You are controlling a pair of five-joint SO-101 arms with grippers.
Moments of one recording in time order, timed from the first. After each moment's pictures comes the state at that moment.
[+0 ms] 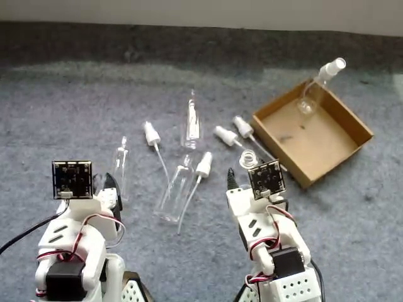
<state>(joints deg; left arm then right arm) -7.3 -104.7 71.2 74.9 5.6 -20.0 -102.2 95.5 38.6 5.8</state>
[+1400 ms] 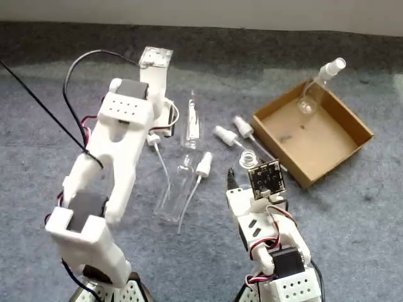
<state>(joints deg) 6.6 11.1 -4.4 77.3 11.7 -20.0 -102.2 95.6 38.6 5.8</state>
